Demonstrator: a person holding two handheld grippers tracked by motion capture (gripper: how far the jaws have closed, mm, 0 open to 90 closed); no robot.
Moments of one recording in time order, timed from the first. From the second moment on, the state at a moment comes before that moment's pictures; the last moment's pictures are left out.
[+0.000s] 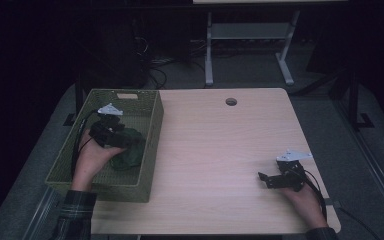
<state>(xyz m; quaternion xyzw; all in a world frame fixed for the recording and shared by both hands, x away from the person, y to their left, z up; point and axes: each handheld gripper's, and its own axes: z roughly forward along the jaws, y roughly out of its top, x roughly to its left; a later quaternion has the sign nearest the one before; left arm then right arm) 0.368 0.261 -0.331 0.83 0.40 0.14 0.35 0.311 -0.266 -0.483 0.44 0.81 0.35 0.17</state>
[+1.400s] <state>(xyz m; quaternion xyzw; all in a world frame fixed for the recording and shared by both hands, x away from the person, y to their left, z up) 0.330 0.101 -0.426 0.86 0.30 0.11 0.39 0.311 -0.266 -0.483 0.44 0.81 0.35 0.17</state>
